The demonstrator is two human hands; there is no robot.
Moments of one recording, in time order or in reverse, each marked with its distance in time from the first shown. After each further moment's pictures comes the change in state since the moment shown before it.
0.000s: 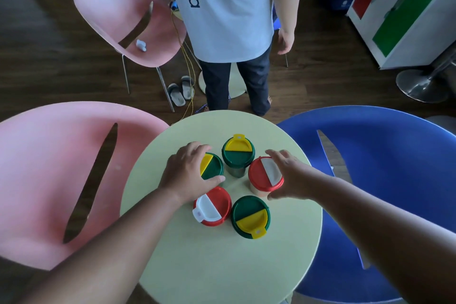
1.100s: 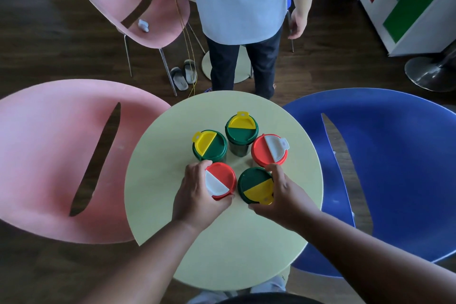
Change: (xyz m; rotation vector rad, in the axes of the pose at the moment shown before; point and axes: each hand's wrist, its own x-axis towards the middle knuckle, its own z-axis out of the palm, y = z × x) left_hand -0.100 0.037 0.051 -0.310 0.223 -0.174; right_hand -0.067 -0.039 0.085 0.266 0.165 0.094
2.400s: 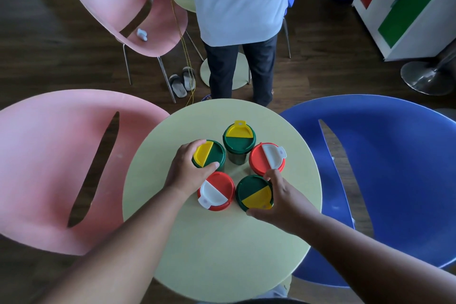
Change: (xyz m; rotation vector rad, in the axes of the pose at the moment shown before) left_hand 0.085 -0.015 -0.013 -0.182 -0.101 -0.188; right_hand 0.008 -0.002 -0.015 0.026 -0.086 0.001
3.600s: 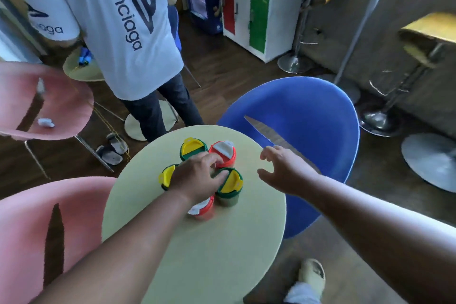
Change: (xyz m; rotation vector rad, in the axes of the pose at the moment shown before) left_hand -0.039 0.094 -0.025 0.360 -0.386 0.778; right_hand -0.097 -0.024 -0.011 -0.093 0.533 0.283
